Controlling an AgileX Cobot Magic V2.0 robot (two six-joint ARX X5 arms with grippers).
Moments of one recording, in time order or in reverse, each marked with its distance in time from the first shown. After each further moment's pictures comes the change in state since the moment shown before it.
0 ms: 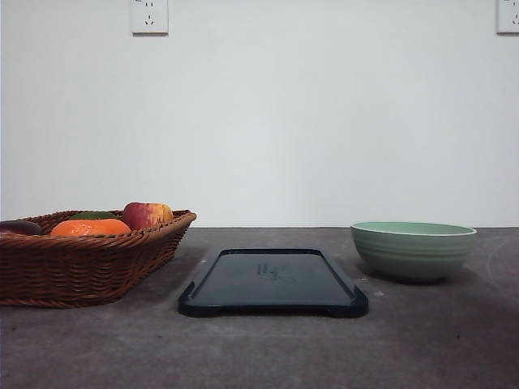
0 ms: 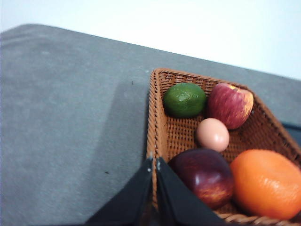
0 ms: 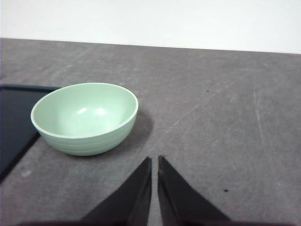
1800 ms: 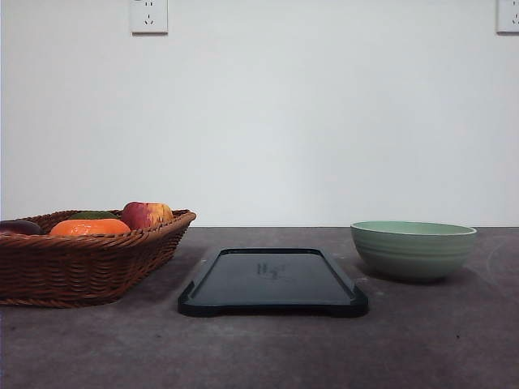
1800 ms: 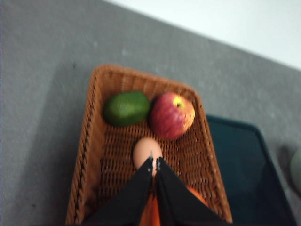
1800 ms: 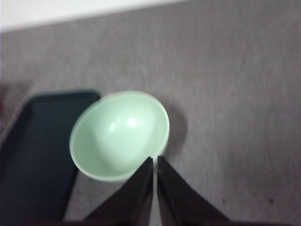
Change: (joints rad) left_arx 0.000 0.845 0.691 -0.155 0.213 -0.079; right_arx 0.000 0.782 0.572 -0.127 -0.108 0.184
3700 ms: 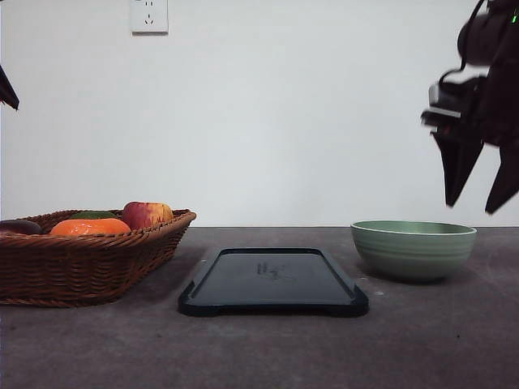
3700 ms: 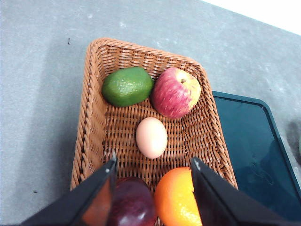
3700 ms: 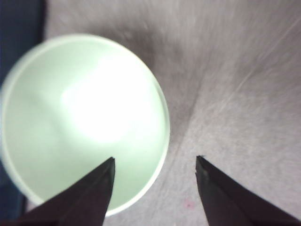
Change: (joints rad) left_arx -0.003 0.054 0.008 -0.040 0.024 0.053; right_arx 0.000 0.939 0.749 -0.523 -0.051 -0.176
